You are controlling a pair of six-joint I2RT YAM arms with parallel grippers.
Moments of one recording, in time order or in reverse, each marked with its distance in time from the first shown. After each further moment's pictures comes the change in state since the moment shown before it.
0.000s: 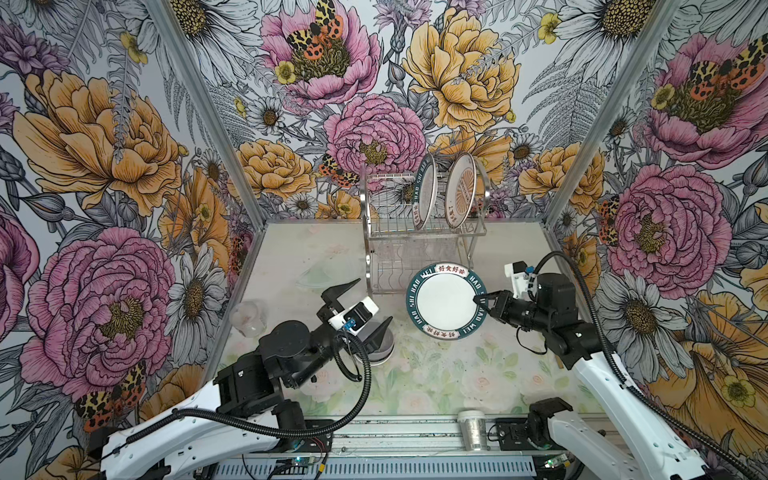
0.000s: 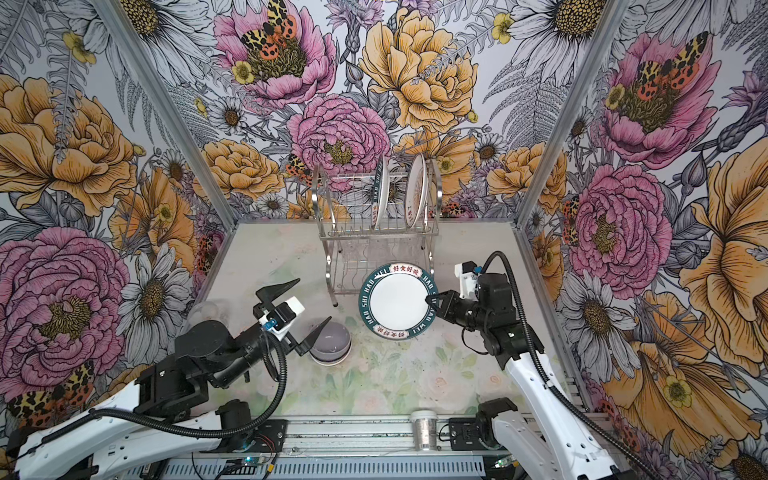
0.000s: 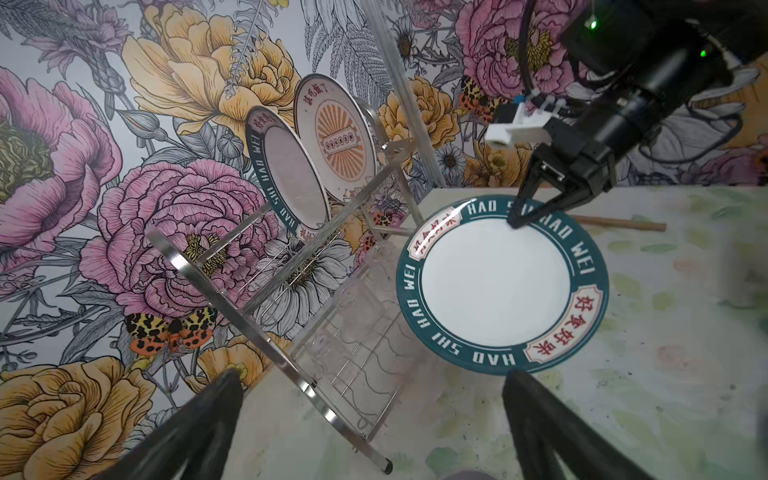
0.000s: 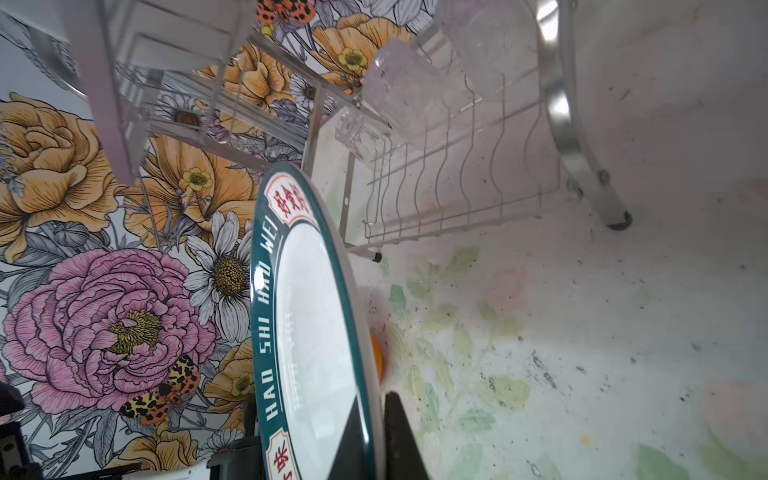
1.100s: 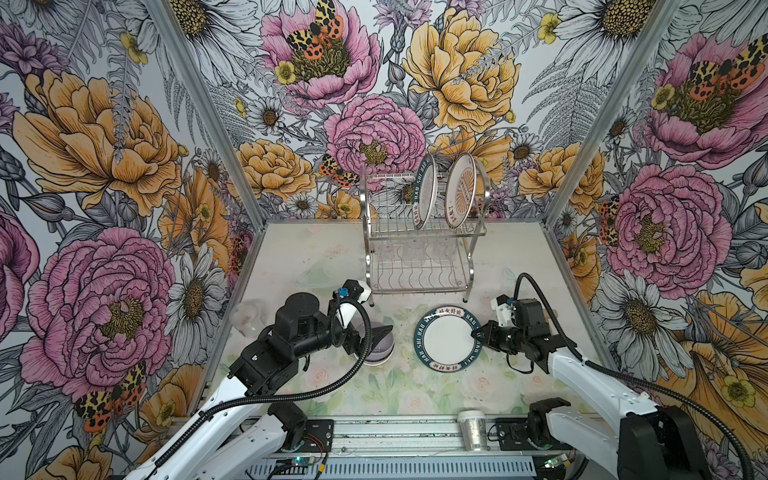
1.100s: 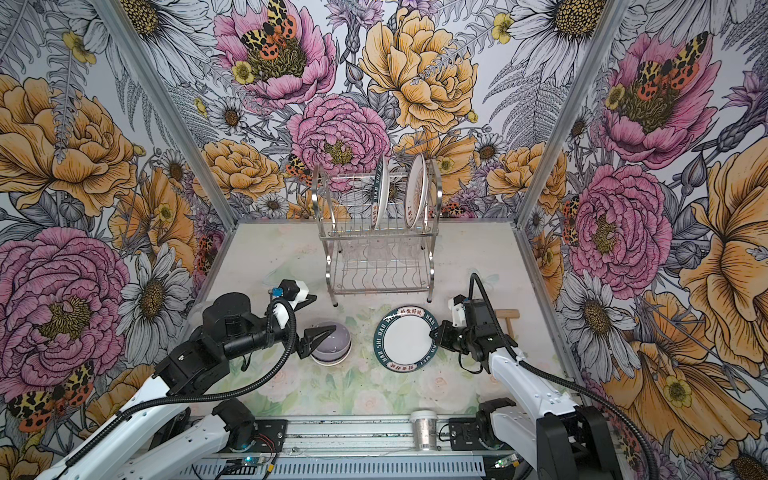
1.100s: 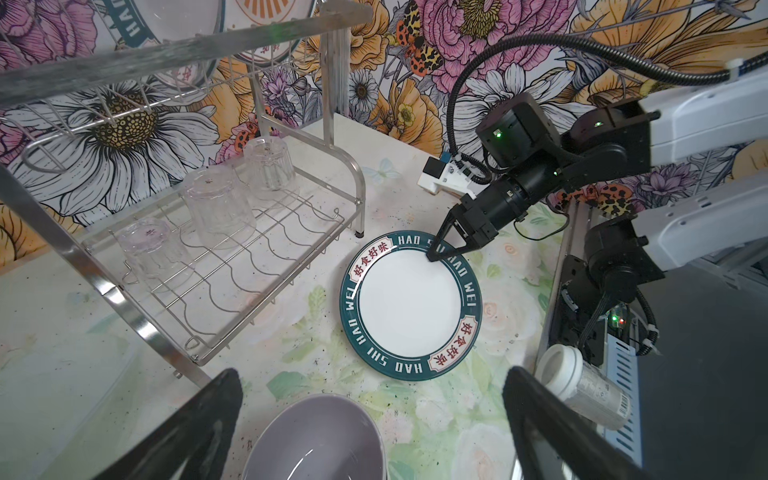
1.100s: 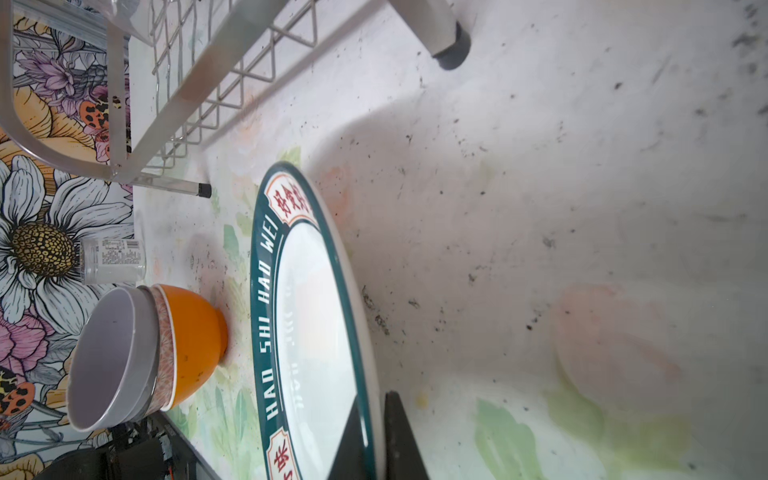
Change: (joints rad) left arm 0.443 0.103 -0.070 -0.106 0.681 -0.352; right arm -0.039 0.213 -0.305 0.204 0.065 -0.155
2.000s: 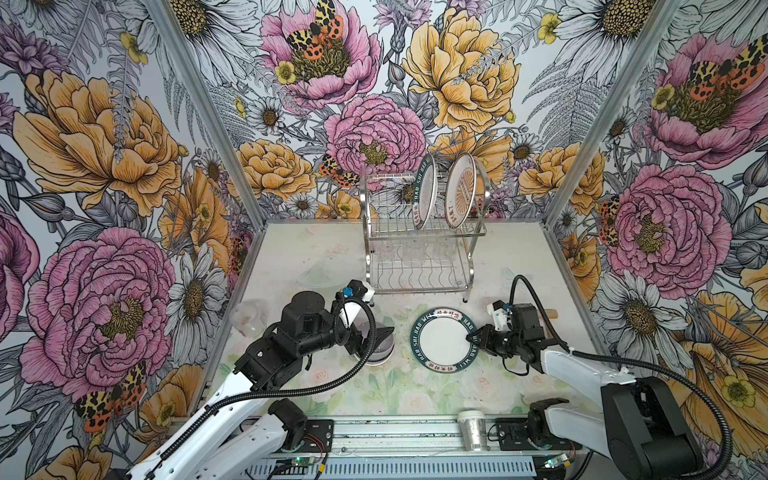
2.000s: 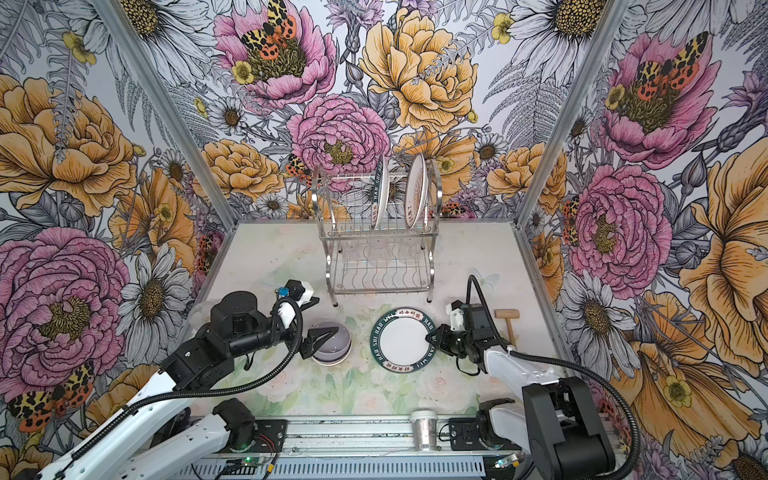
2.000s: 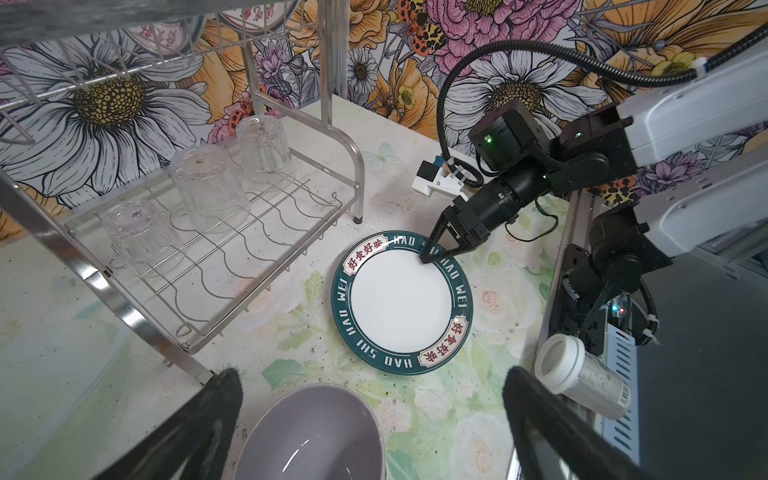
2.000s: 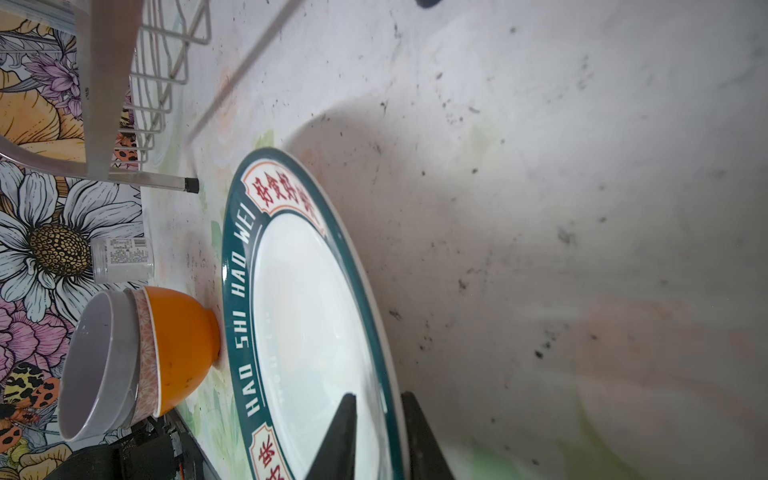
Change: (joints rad) left arm 0.000 0.022 -0.006 -0.007 0.002 0.000; right arm -0.013 0.127 -0.079 0.188 -0.069 0.031
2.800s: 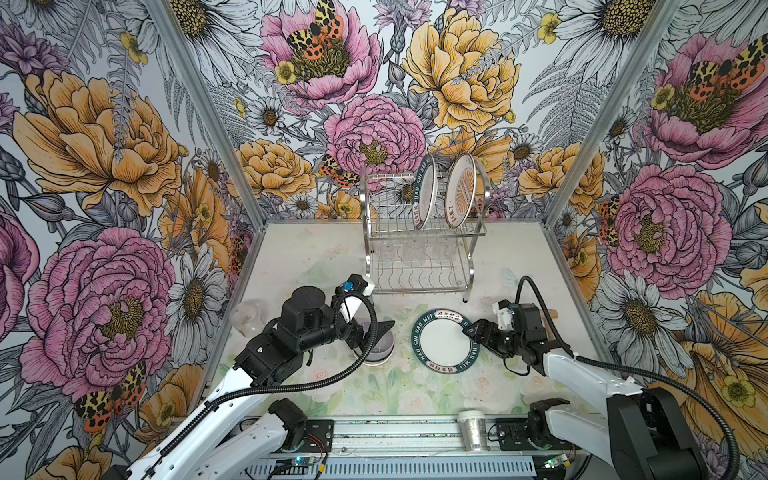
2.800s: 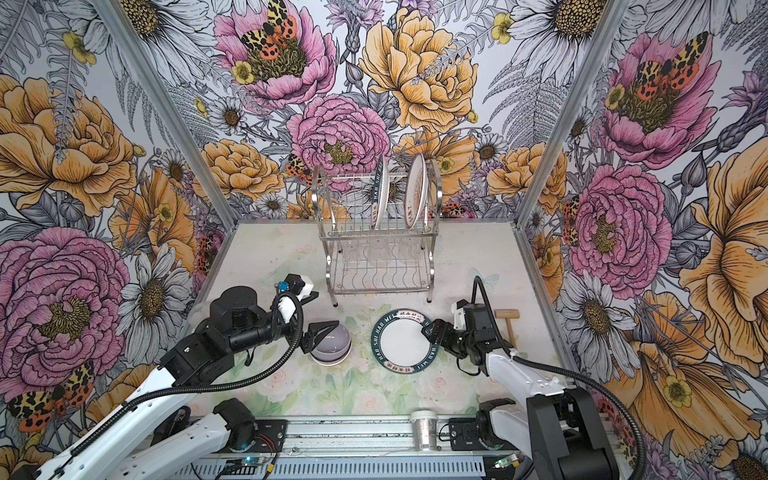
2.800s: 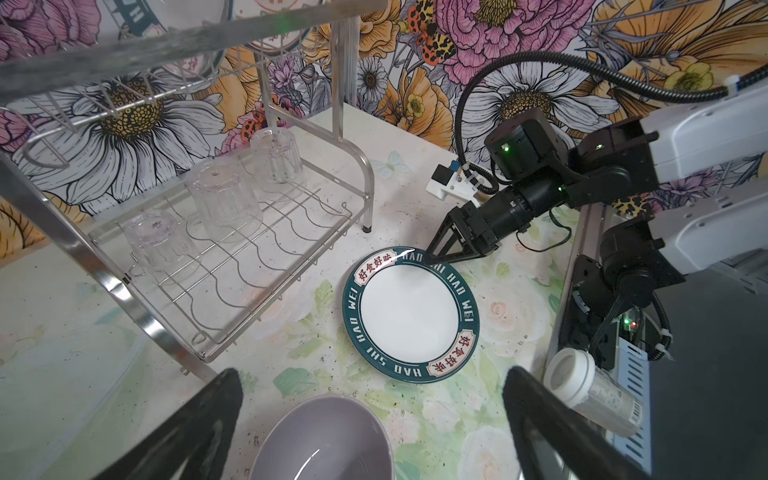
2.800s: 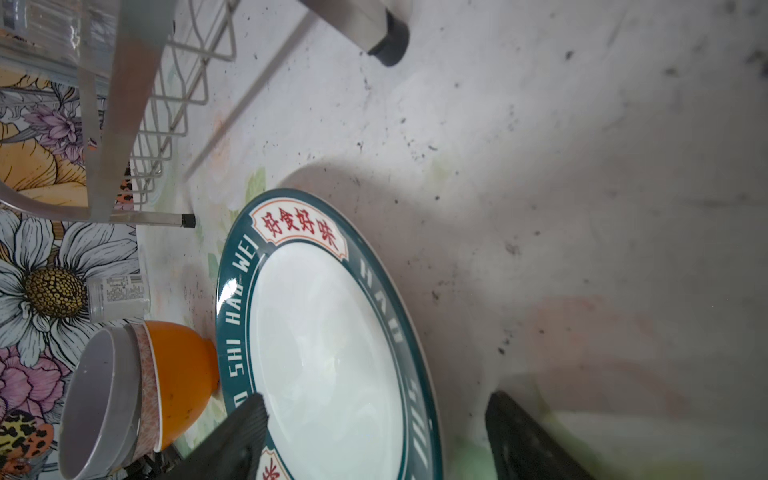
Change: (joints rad) left arm 0.000 0.033 0.065 -0.006 -0.039 0.000; right arm -0.007 -0.087 0.004 -0.049 0.097 0.071
